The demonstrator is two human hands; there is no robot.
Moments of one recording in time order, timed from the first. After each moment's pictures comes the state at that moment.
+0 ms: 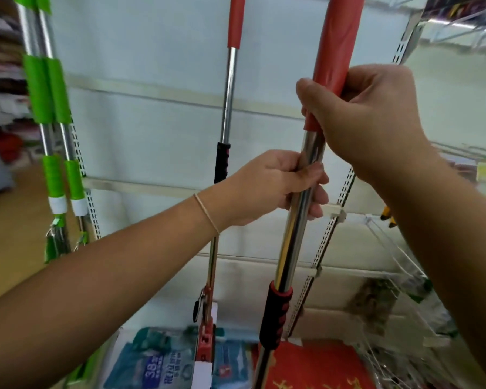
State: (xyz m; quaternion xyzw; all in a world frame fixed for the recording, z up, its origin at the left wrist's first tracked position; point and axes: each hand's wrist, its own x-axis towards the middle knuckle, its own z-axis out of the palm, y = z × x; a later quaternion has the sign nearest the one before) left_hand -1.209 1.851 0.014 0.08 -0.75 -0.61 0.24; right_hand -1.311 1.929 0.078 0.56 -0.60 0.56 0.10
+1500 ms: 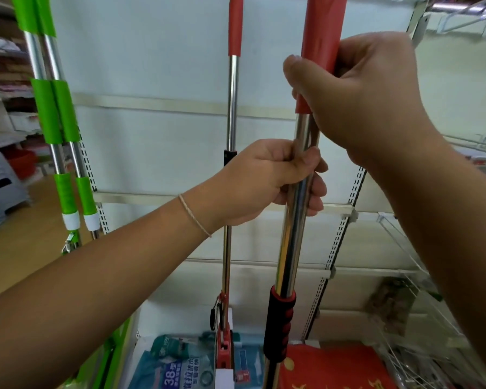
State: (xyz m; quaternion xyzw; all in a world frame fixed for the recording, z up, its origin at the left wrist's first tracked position) left_hand -1.188 1.844 0.036 0.07 -0.75 -0.61 0.25; right_hand -1.301 1.909 0.099 0.59 -0.56 0.57 0.16
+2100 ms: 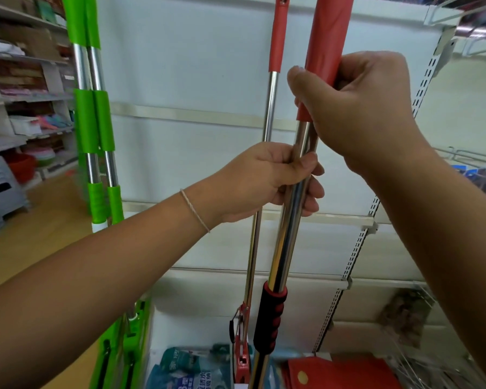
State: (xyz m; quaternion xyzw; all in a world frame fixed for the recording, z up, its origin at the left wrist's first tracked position) left_hand -1.111 1.785 0.045 0.07 -0.76 -0.60 0.24; right_hand -1.223 1.856 0.103 0.56 -0.57 0.58 0.15
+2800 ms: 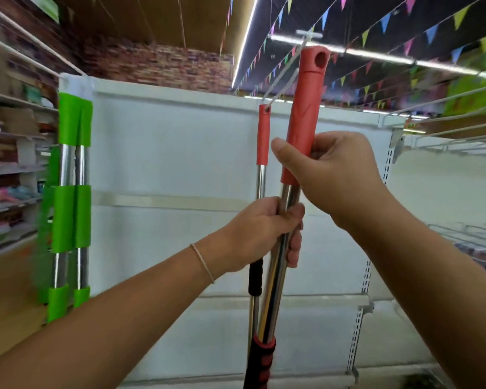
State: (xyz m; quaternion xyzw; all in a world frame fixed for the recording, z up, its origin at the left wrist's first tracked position) left_hand -1.139 1.710 0.095 0.01 -0.79 -0.56 0.26; right_hand -1.224 1.806 0.155 0.54 -0.59 0.58 0.14
